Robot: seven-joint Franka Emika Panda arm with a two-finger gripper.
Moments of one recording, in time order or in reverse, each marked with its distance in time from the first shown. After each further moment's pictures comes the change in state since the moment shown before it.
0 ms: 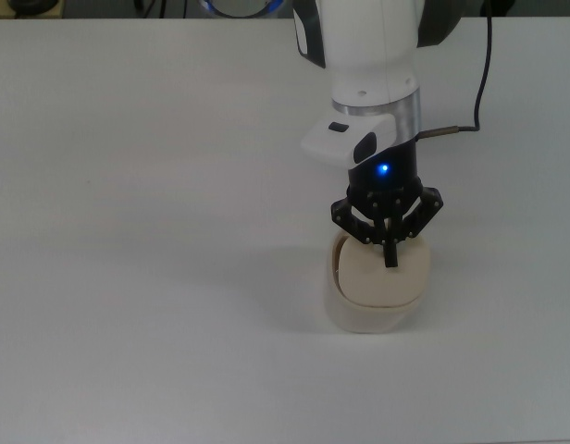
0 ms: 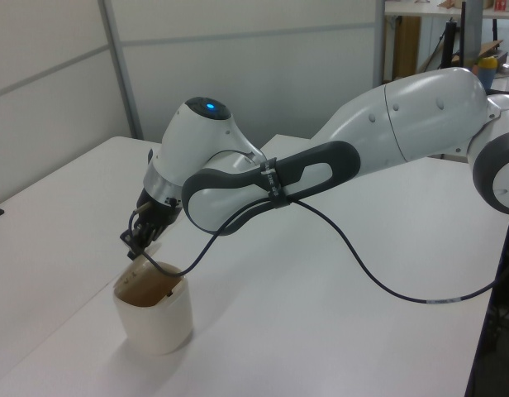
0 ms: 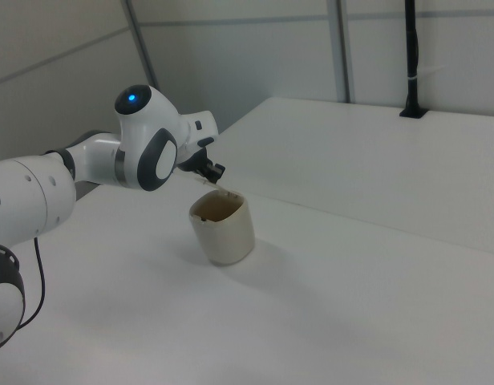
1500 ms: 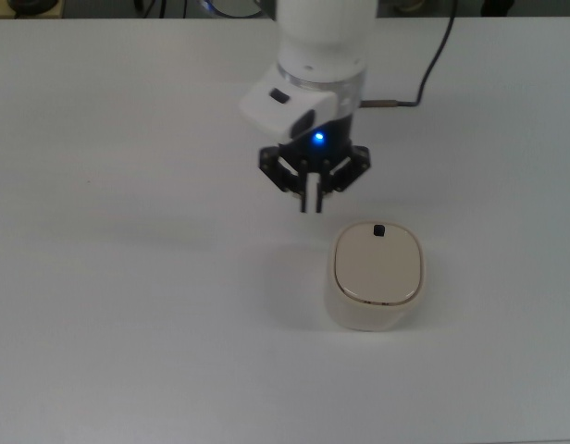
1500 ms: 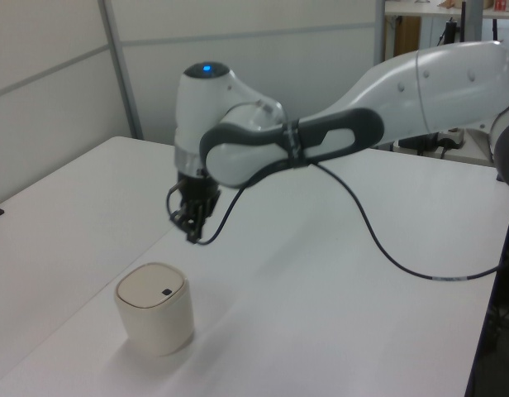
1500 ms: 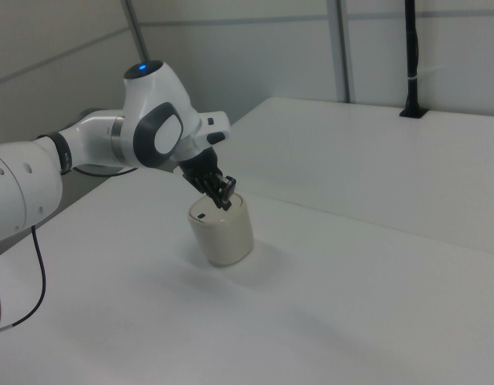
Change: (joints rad) arm -0.076 -0.113 -0.021 0.007 -0.096 -0.453 0.001
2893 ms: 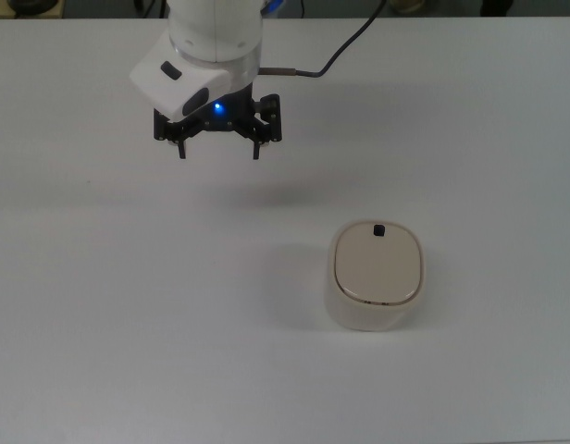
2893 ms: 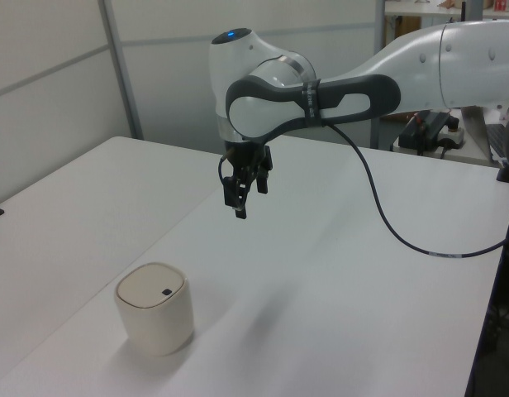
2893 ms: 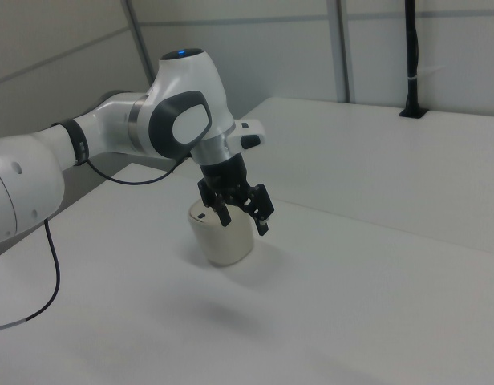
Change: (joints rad) arm -0.047 -0.054 -0.103 0.012 0.000 -0.265 -0.204
